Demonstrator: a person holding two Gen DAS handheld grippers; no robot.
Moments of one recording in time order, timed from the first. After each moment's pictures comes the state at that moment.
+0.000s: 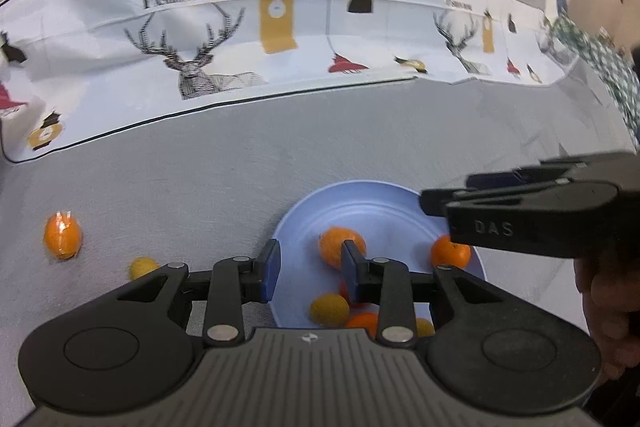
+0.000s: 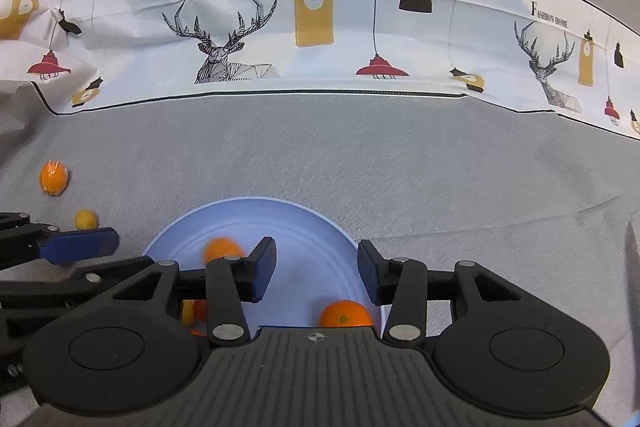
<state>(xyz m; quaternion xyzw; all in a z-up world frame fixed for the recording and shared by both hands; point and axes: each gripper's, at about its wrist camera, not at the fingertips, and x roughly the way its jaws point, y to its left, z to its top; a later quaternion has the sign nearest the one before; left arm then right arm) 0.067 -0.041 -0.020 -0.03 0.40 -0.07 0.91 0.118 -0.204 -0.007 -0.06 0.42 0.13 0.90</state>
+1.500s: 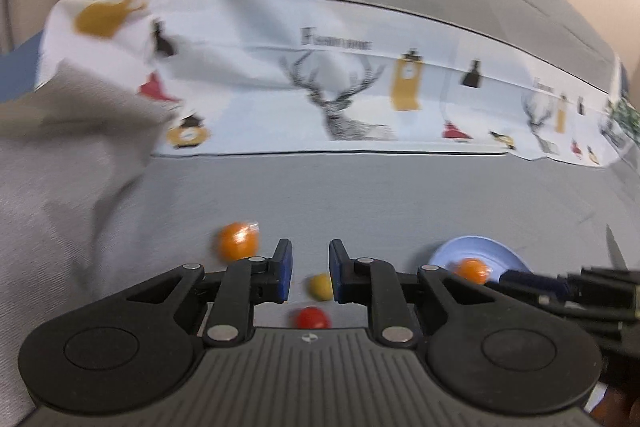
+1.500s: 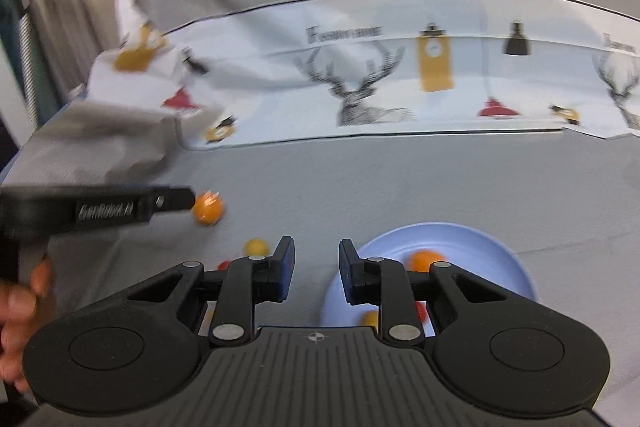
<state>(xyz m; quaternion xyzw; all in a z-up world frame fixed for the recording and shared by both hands) 0.031 0.093 0.019 -0.10 0.36 0.04 0.93 0.054 -0.122 0.032 0.00 0.37 0.27 0.89</state>
